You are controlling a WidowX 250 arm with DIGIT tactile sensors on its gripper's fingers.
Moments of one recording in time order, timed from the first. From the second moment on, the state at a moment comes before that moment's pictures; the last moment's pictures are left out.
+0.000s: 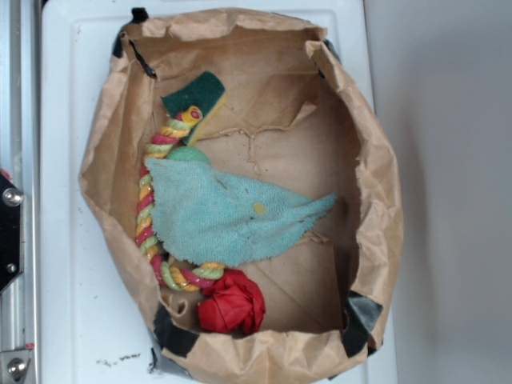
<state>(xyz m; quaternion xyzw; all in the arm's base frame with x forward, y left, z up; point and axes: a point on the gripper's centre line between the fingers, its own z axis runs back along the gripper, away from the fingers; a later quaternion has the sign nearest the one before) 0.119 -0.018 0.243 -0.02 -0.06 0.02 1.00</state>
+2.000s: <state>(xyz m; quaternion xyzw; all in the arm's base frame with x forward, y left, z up) 0.275 0.030 0.082 -0.04 0.00 0.06 1.00</state>
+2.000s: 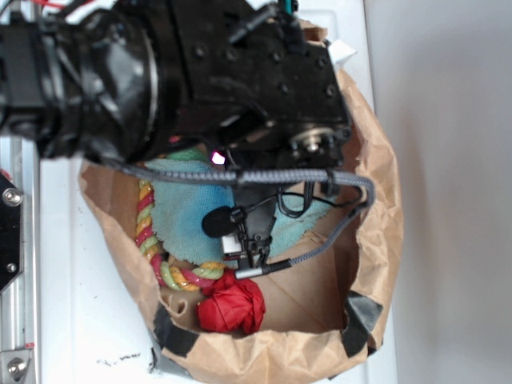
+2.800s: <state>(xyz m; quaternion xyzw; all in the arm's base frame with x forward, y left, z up) 0.268 0.007 0.057 -0.08 -0.04 0.04 0.99</state>
